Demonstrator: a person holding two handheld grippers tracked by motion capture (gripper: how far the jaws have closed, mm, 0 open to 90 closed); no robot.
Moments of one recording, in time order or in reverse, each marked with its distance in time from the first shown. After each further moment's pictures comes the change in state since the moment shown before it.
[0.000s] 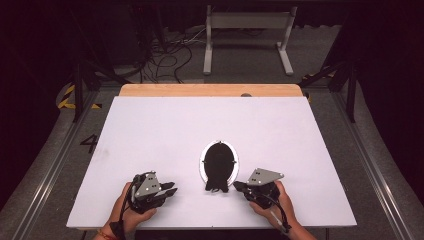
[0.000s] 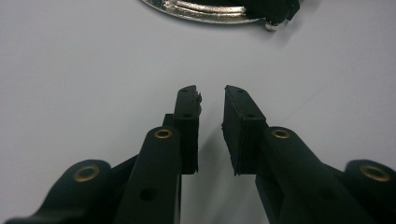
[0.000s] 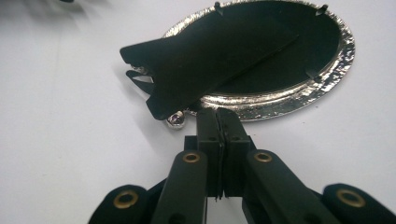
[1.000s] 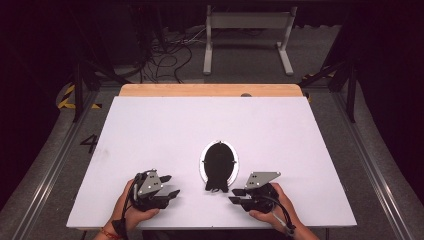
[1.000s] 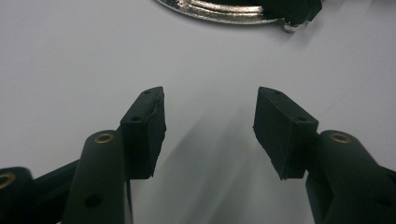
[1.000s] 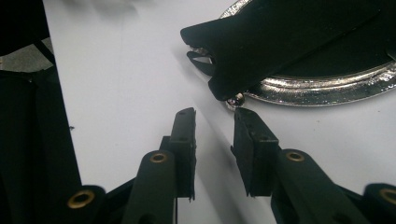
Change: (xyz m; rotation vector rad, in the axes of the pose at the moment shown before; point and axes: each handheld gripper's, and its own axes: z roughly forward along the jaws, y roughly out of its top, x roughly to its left) left arm 0.001 0.001 0.010 0.015 0.033 -0.004; right arm 0.007 0.003 0.000 0.086 0.183 0.004
